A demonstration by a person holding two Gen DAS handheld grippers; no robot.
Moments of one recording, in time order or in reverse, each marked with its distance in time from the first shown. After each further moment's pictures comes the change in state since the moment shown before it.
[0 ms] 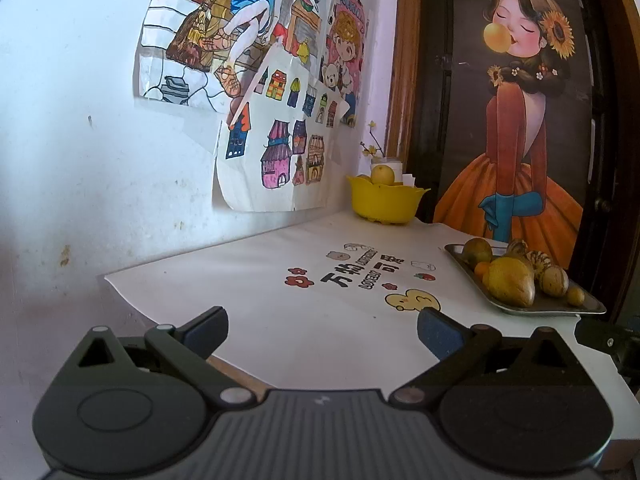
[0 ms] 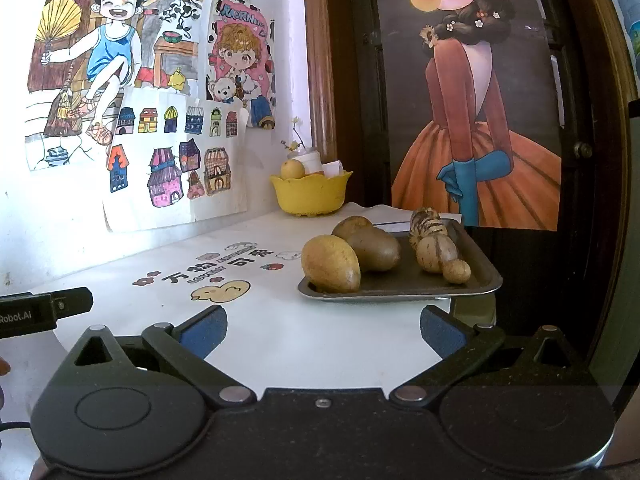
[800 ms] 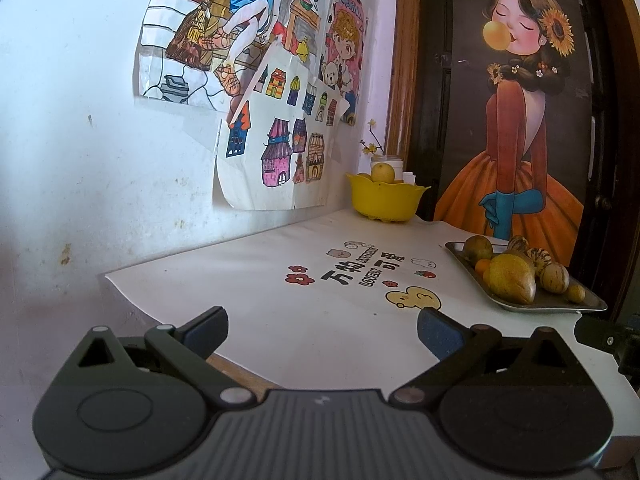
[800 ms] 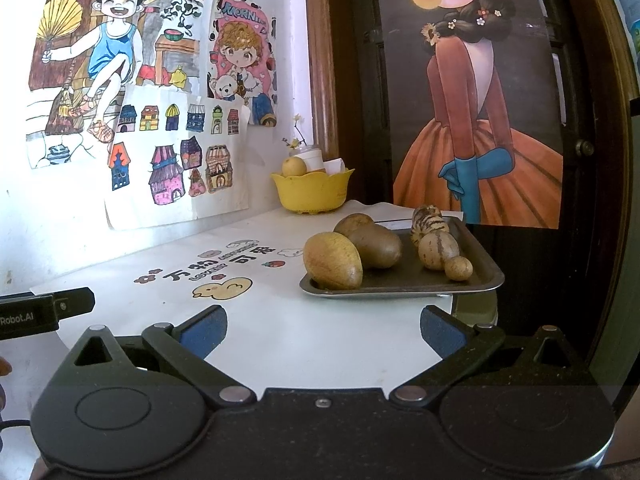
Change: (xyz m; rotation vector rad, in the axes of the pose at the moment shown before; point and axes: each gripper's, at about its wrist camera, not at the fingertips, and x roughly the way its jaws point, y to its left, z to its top) left arm 0.000 -0.001 -0.002 0.003 0.003 0.001; right arm 0.000 0.001 -0.001 0.000 0.003 0.000
